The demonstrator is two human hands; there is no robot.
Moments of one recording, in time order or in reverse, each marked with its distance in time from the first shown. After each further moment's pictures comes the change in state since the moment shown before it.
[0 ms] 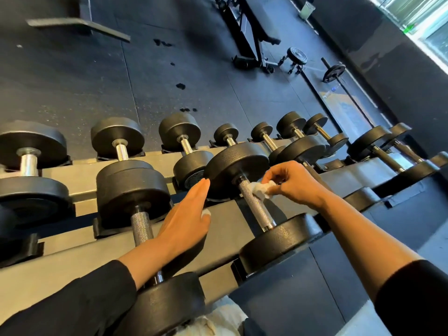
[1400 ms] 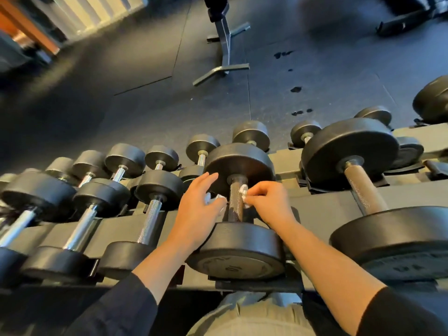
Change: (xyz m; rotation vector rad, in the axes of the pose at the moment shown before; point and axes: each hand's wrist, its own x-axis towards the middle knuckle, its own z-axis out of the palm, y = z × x) left_hand 0.034 0.168 0.075 0.121 0.546 -0.606; right_hand 0.043 0.089 0.062 0.833 -0.135 -0.236
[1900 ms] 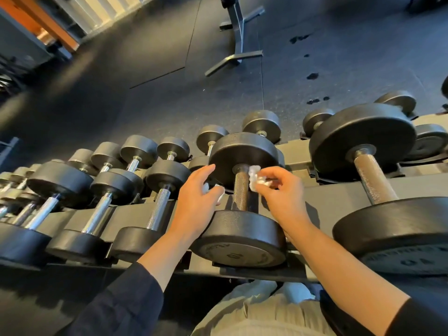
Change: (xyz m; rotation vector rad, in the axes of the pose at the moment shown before) left_hand -0.013 0.012 -0.001 0.018 0.086 -0.116; right_hand -0.024 -0.004 -0.012 0.174 0.089 -0.099
